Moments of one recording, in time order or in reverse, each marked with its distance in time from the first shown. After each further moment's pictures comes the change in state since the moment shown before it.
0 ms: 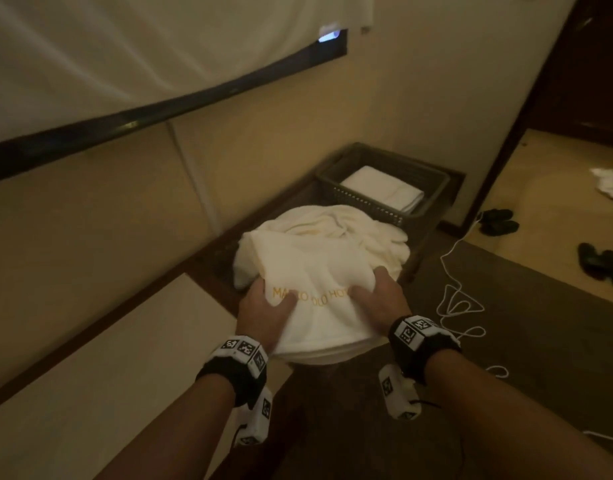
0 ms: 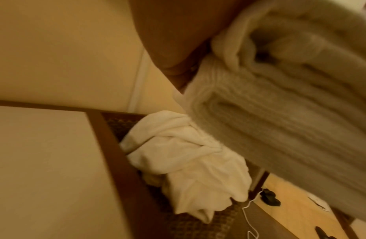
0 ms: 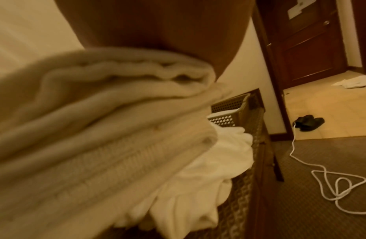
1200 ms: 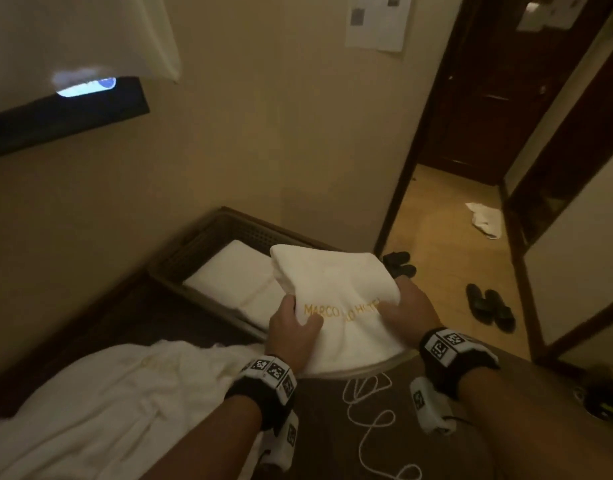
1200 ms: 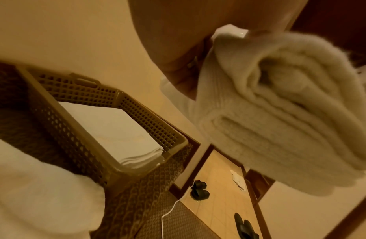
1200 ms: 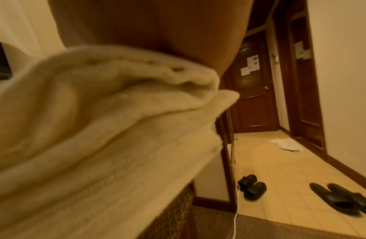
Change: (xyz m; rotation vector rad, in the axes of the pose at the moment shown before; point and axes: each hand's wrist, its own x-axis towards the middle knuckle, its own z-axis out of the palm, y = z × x) left_hand 0.270 0.259 0.435 -0.158 -0.340 0.136; right_hand 0.386 0.145 -0.343 -0.217 0.211 0.160
